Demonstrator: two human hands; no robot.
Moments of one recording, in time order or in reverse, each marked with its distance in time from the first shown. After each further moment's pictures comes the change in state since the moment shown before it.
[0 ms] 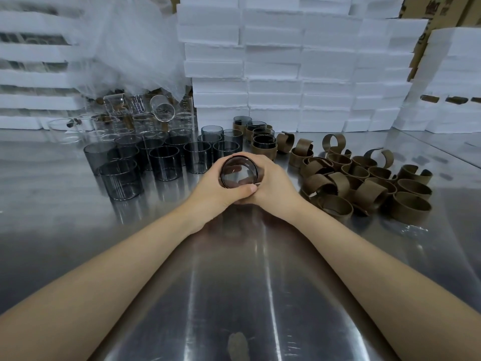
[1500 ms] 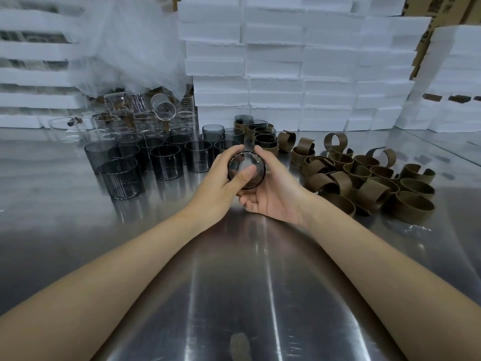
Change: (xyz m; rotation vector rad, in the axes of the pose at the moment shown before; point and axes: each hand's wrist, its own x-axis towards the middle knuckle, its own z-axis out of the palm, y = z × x) left_hand -0.005 0.009 0.005 0.153 -0.031 0.188; right_hand 0.006 0.000 -0.003 1.036 -0.371 0.641
